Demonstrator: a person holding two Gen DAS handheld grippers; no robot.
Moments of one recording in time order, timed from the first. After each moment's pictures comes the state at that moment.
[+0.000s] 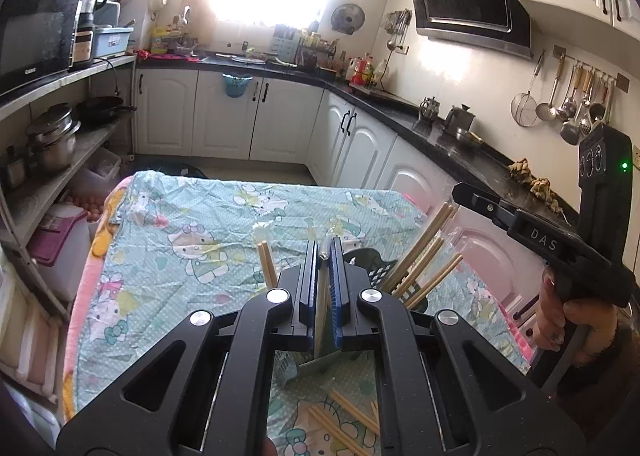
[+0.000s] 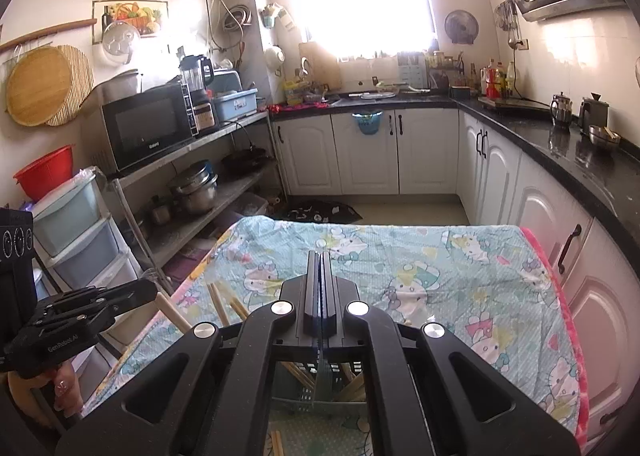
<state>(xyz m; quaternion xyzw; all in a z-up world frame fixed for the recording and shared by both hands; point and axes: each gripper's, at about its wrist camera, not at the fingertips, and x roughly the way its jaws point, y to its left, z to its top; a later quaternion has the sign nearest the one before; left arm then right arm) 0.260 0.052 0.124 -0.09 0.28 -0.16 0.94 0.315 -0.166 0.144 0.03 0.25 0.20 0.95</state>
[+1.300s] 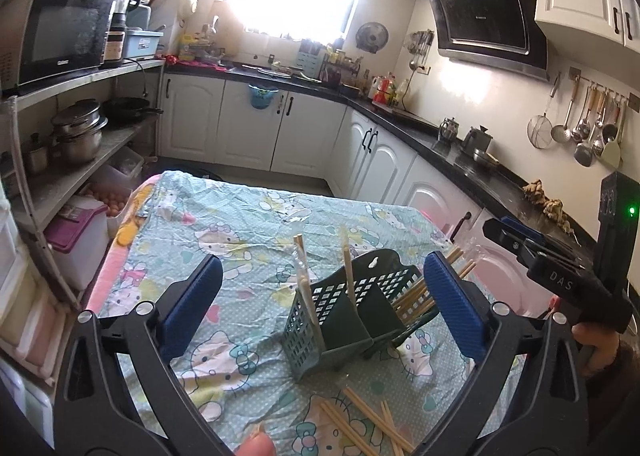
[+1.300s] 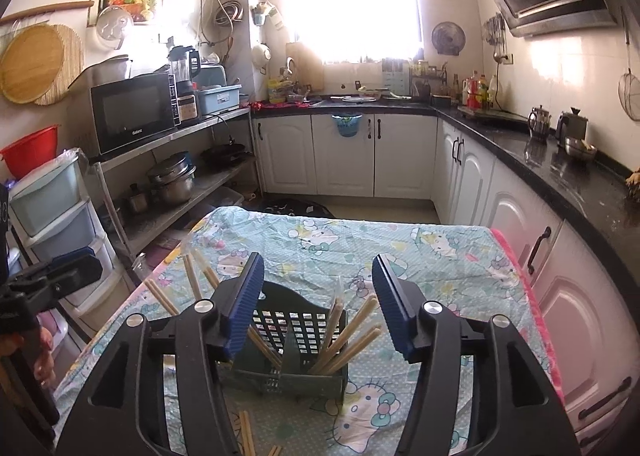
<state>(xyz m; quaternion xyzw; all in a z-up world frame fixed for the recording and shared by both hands) 0.229 0.075 0.122 -0.11 0.25 -0.12 0.96 0.282 -0.179 0.134 -0.01 0.23 0.16 0.96</state>
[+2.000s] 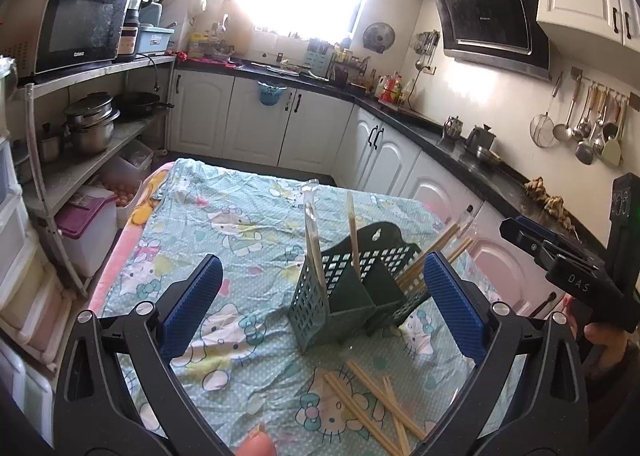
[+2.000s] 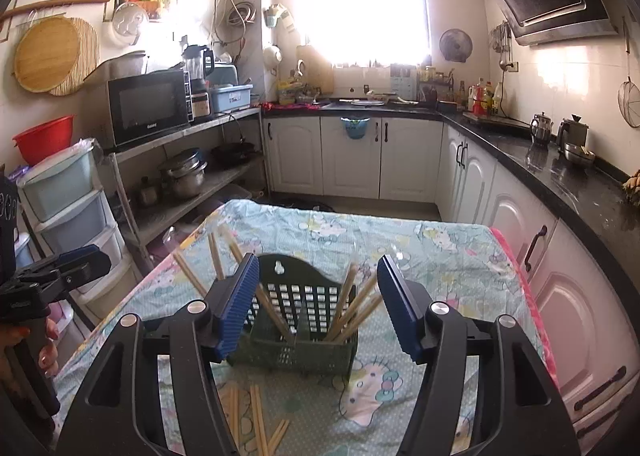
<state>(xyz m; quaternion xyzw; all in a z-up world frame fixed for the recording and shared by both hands) 0.196 0.078 0.110 -0.11 0.25 -0.10 0.95 0.240 -0.179 0.131 -0.02 0.23 0.17 0.96</state>
